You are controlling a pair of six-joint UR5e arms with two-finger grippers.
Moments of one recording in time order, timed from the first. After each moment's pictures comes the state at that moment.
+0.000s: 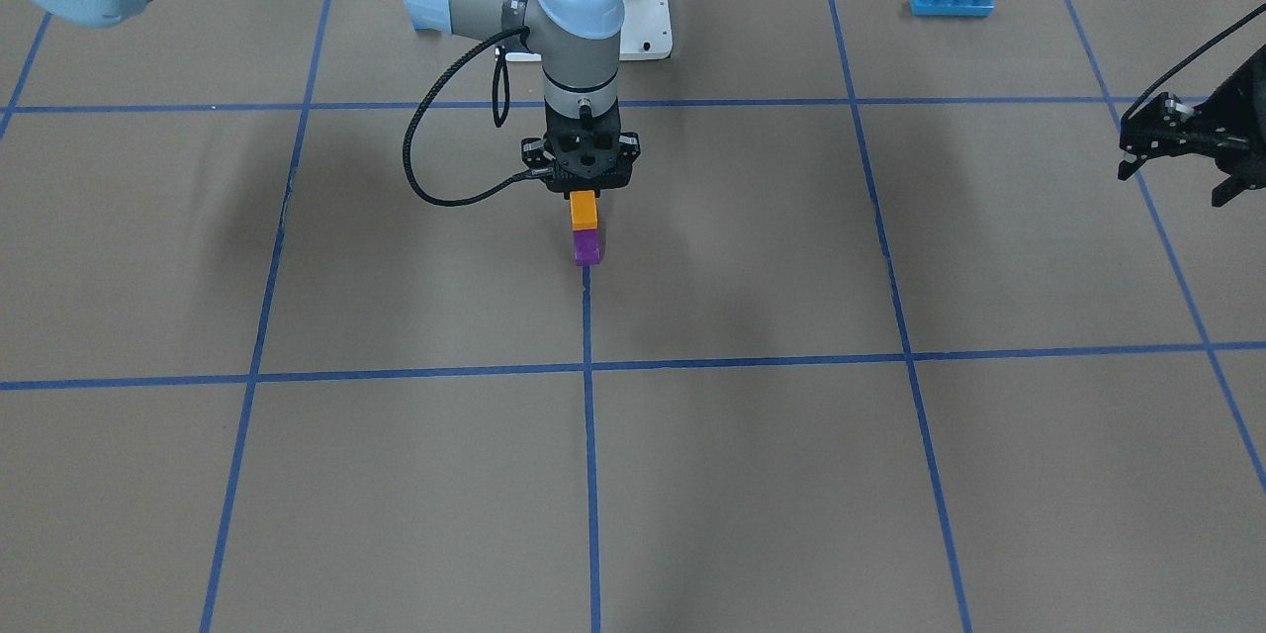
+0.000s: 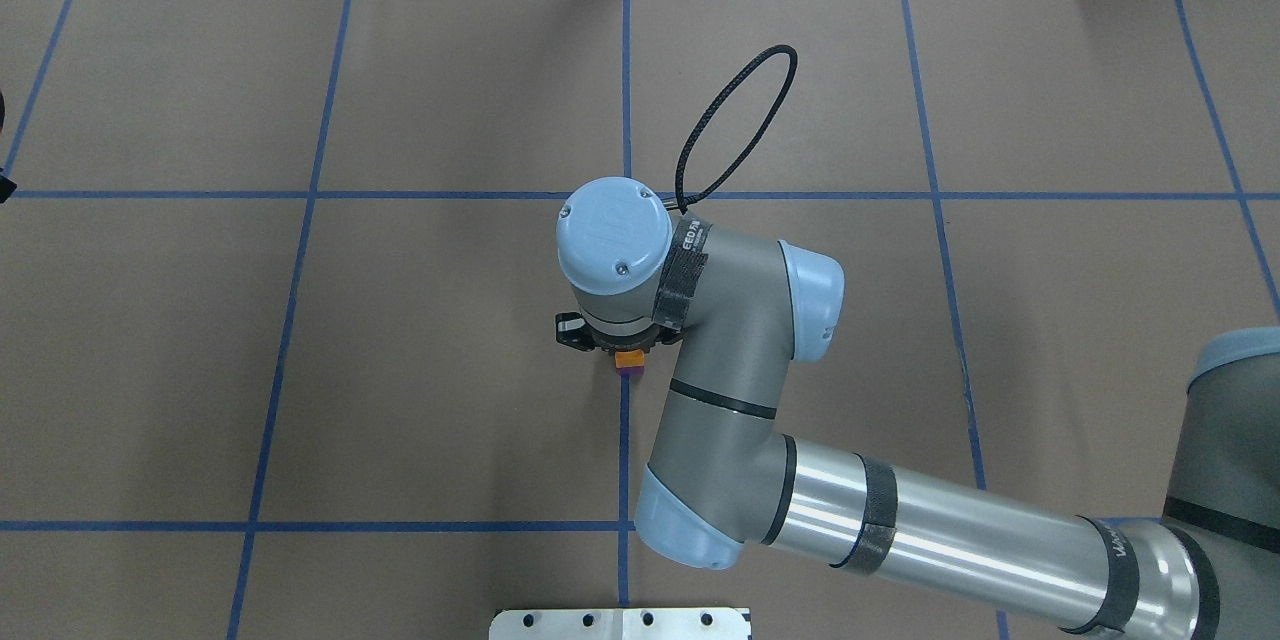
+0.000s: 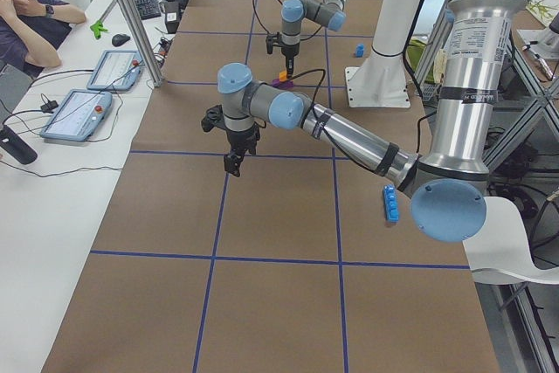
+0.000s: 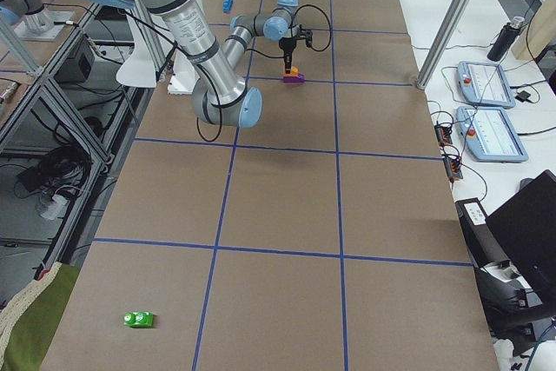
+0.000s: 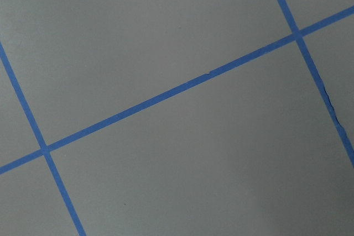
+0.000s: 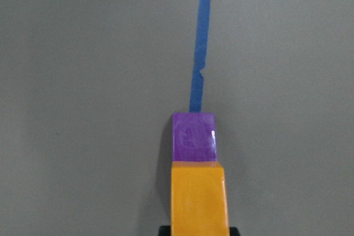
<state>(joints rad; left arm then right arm) -1.24 -1.66 -1.94 -1.43 -2.24 -0.03 0.41 -0.74 1.56 -1.68 1.82 1.19</state>
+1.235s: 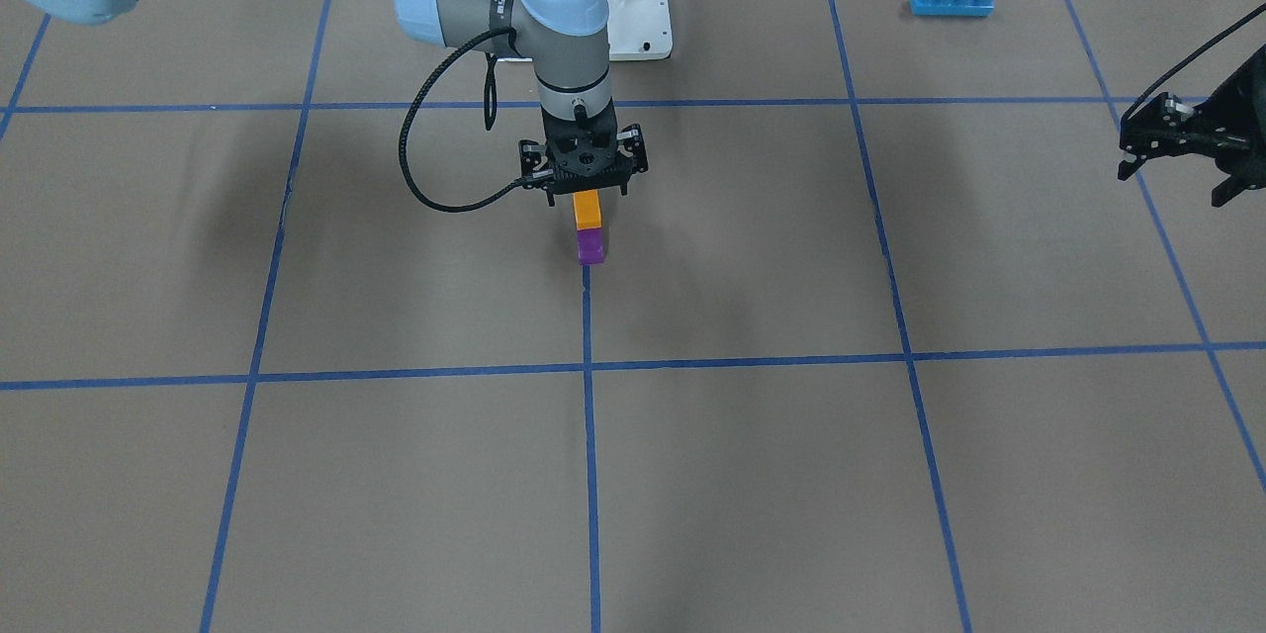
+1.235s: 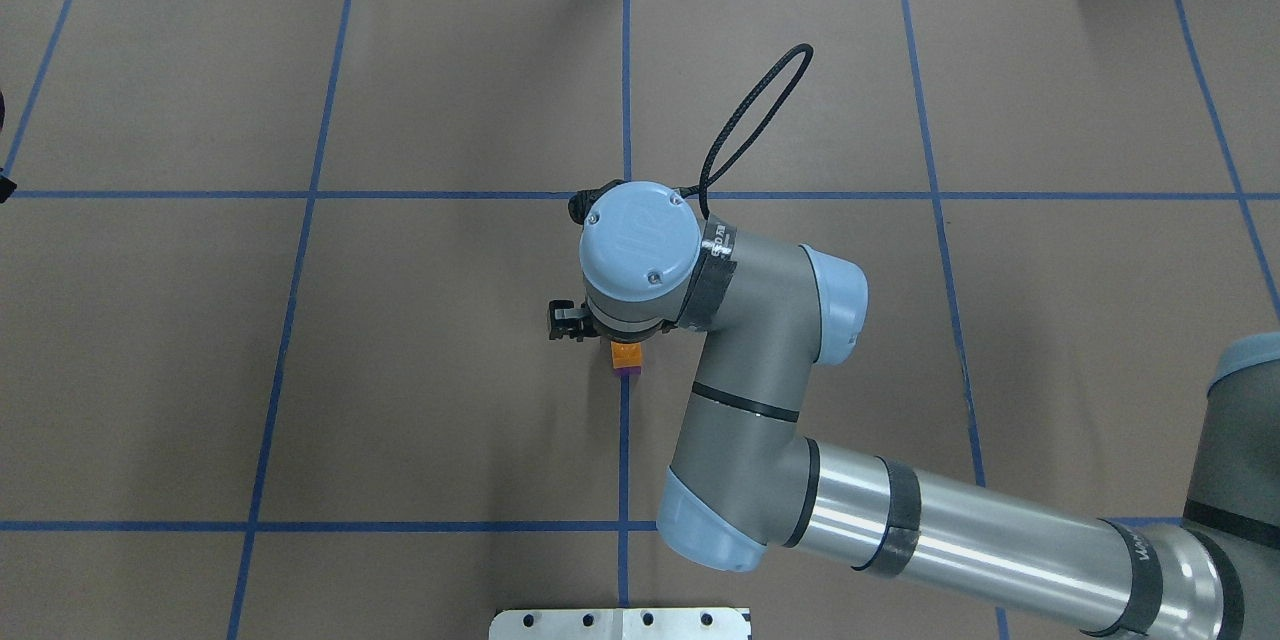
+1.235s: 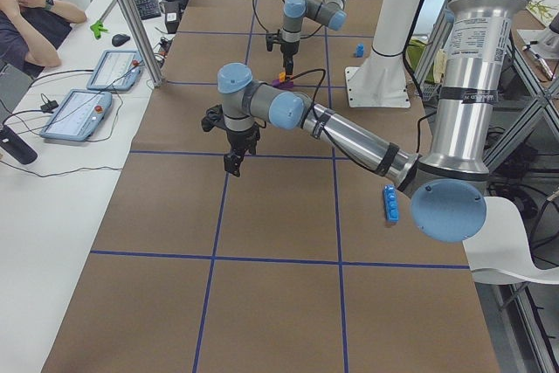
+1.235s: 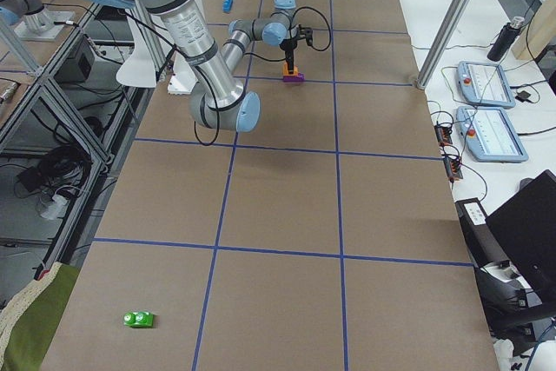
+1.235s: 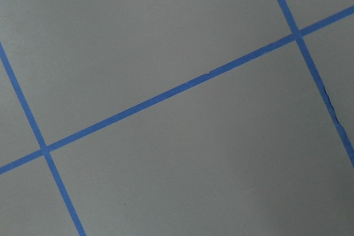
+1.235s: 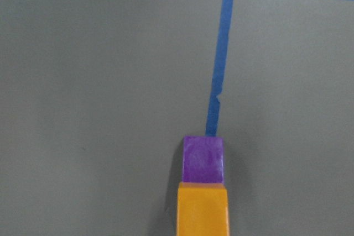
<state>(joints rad) -1.24 -1.66 -1.94 -1.43 -2.24 -0.03 0.43 -0.77 1.62 -1.61 1.79 1.18</state>
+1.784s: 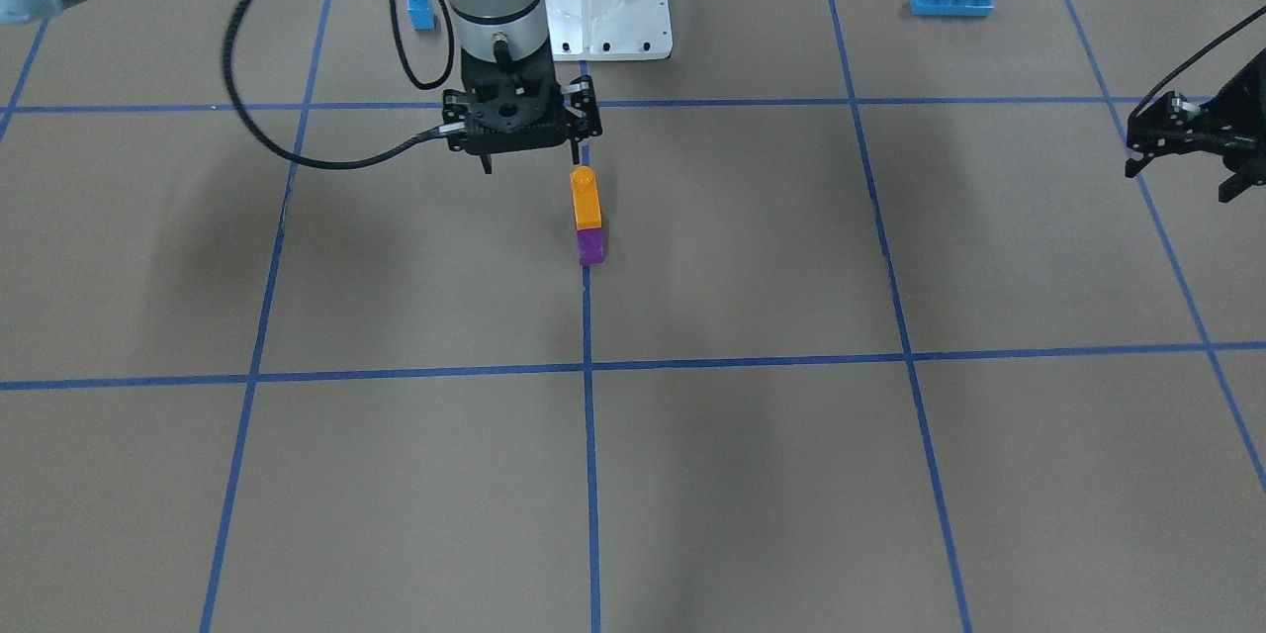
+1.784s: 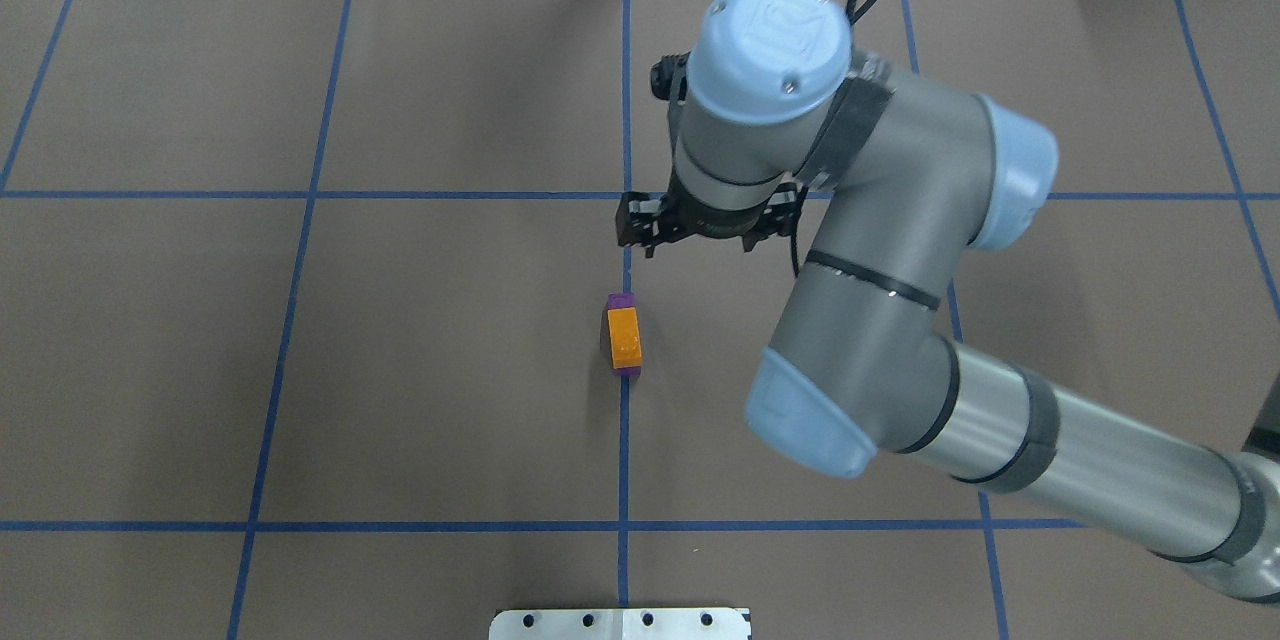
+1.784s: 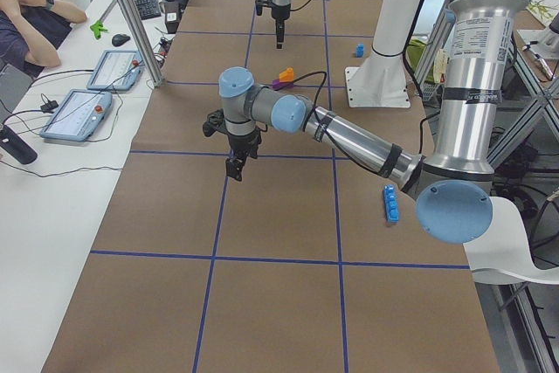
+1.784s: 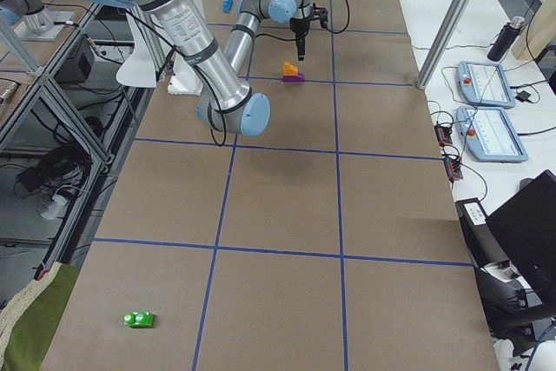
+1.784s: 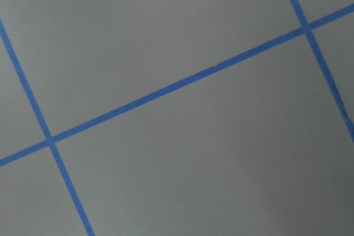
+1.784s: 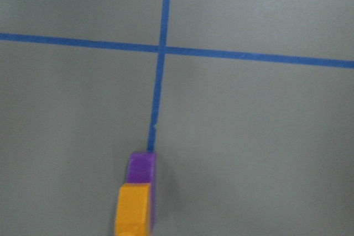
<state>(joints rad) -1.25 -1.63 -1.94 -1.43 -2.23 -0.03 0.64 -0.81 1.85 -1.87 1.96 1.03</state>
